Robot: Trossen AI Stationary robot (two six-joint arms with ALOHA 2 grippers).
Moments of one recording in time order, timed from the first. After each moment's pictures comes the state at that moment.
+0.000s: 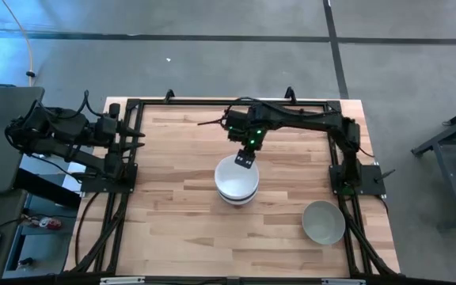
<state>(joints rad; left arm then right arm) -0.11 0.63 1.23 -1.07 -0.32 -0.09 -0.17 1.97 1.93 -1.34 -0.19 0.23</state>
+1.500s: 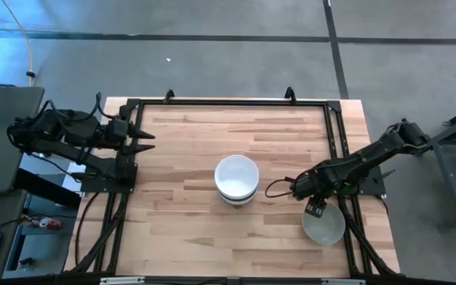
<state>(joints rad) -0.11 0.71 1.22 -0.97 -0.32 -0.09 0.39 1.29 0.87 -1.25 -0.22 0.85</state>
